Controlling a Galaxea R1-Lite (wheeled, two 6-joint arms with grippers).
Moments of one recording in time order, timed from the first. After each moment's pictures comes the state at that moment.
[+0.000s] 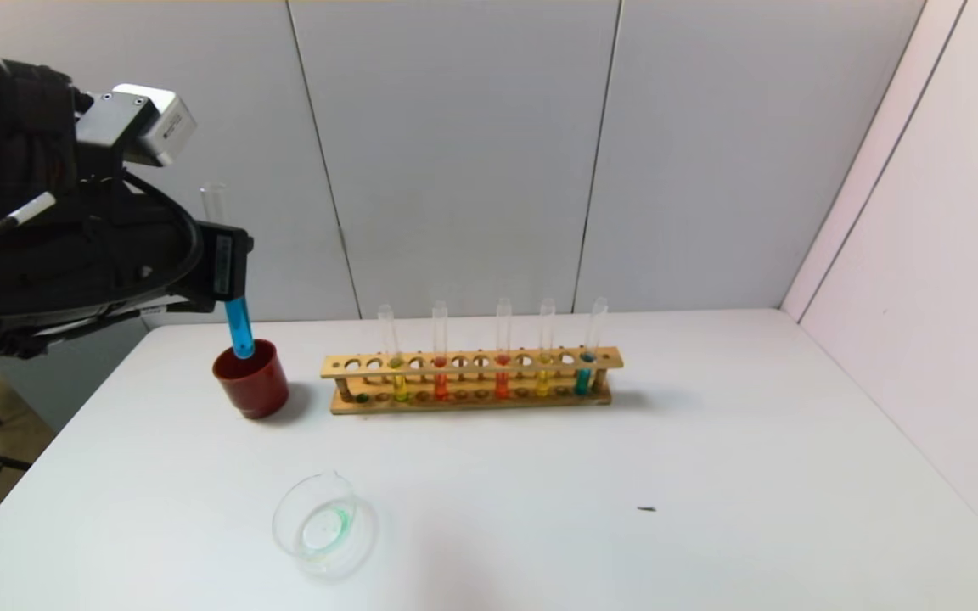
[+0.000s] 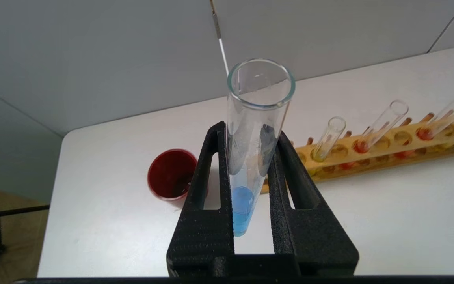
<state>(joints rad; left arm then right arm) -0.34 1.42 -1.05 -0.11 0.28 0.07 0.00 0.00 0.00 0.00 -0.01 0.01</state>
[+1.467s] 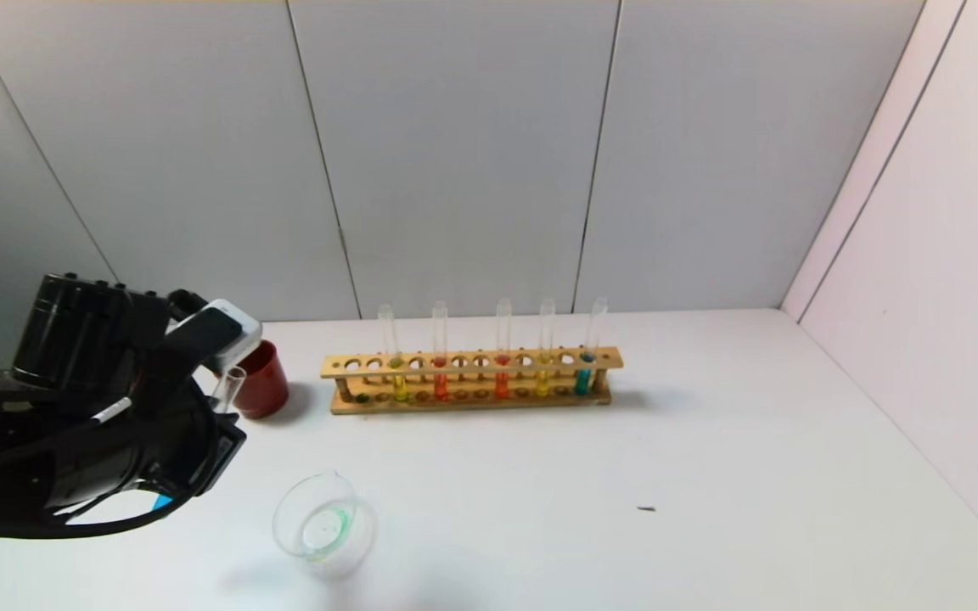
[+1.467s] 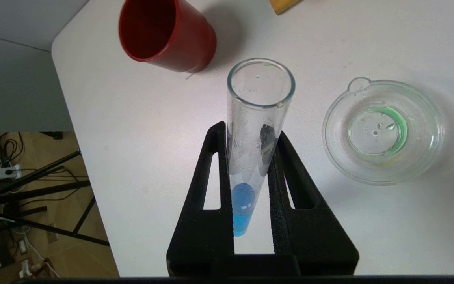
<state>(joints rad) -0.35 1.44 -0.70 -0.06 0.32 0.33 0.00 0.00 0.00 0.00 -0.01 0.01</state>
